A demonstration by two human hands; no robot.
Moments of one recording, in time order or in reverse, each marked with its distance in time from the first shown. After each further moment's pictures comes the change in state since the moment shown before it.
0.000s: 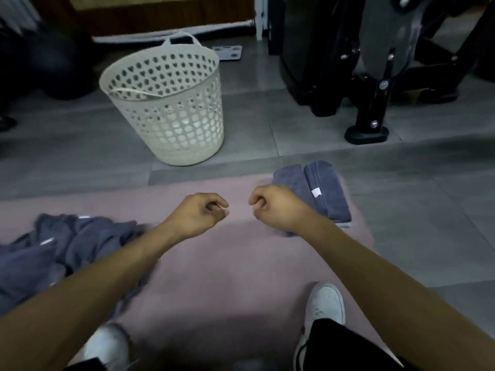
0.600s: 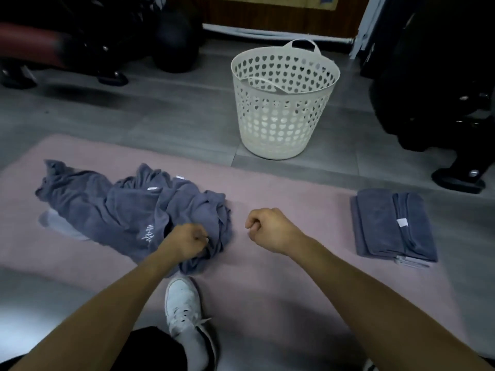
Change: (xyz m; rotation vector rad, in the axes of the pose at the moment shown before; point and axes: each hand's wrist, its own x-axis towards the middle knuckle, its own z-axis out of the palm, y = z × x) left_hand -0.147 -0.252 -0.083 0.127 0.117 -0.321; right_hand 0.016 -0.195 0.166 -0.107 -0.290 -0.122
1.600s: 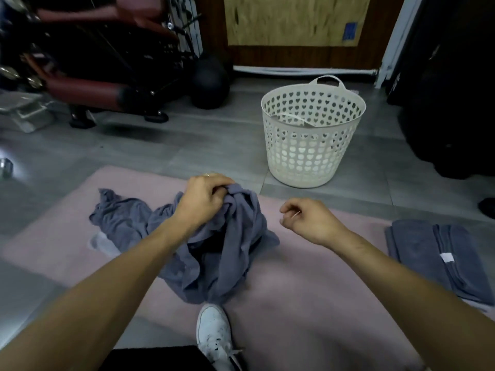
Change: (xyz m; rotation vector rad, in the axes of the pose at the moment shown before) left_hand -0.014 0.083 -0.154 -0.047 0.606 0.507; right_hand 0.006 -0.030 -0.070 0.222 0.200 -0.074
